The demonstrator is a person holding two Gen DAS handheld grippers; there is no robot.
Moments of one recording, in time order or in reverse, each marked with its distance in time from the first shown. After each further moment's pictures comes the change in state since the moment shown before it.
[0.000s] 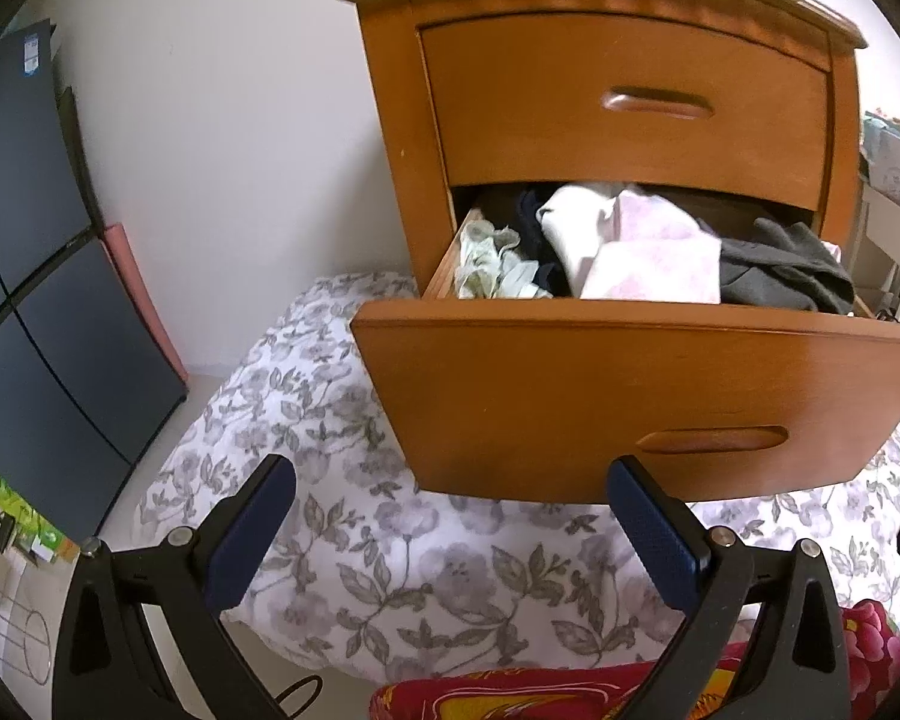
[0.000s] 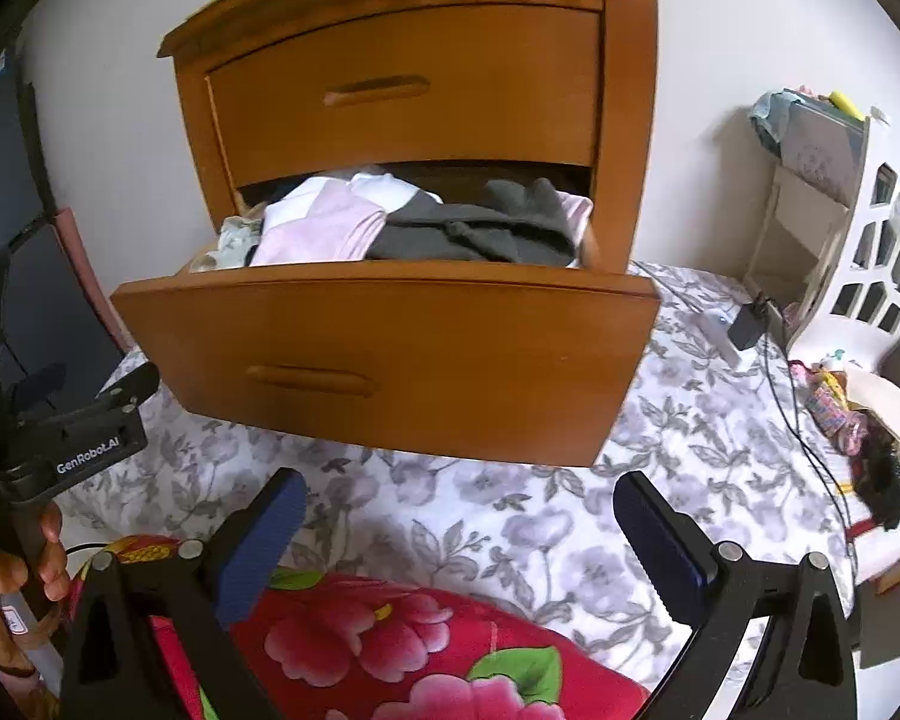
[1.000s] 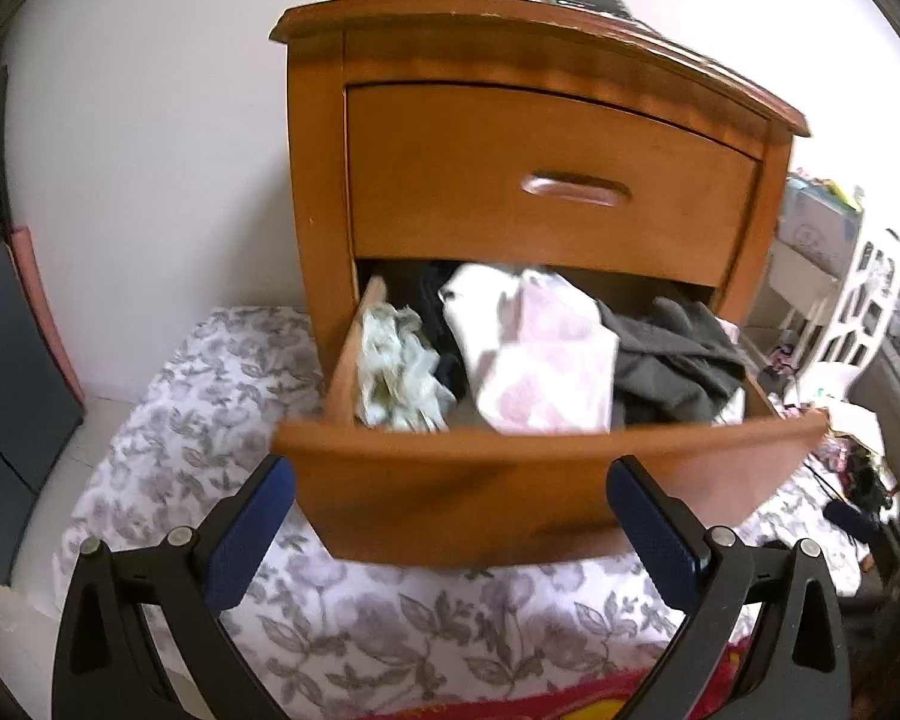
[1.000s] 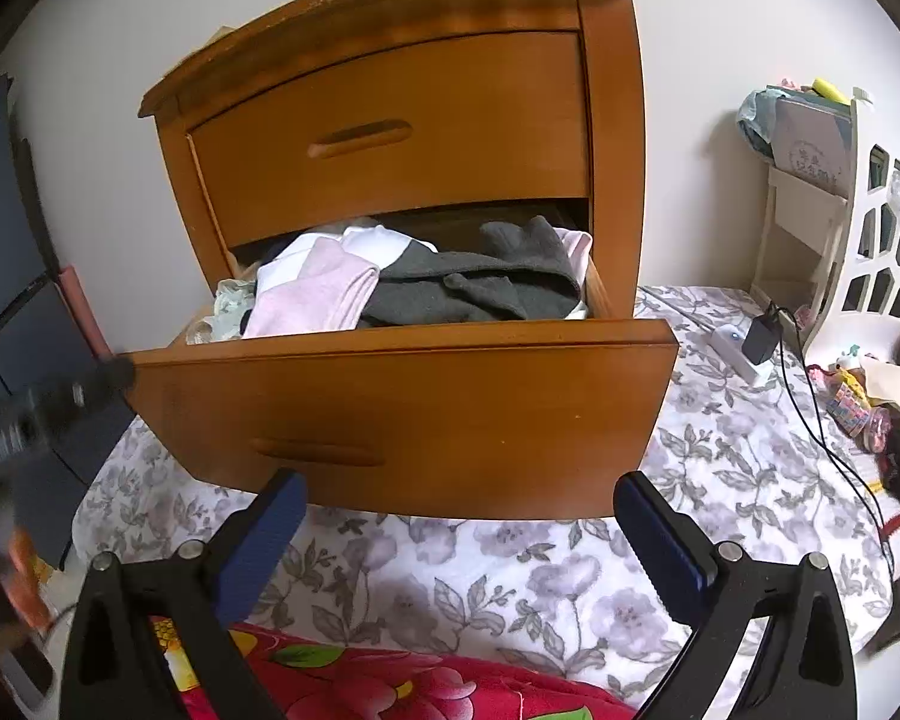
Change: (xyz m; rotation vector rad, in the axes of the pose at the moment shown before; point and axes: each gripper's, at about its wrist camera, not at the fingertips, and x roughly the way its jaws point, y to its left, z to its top) left arm -0.012 0.008 0.060 -0.017 -0.025 -0.277; right arm 0.015 -0.007 0.014 0.087 -0.082 0.031
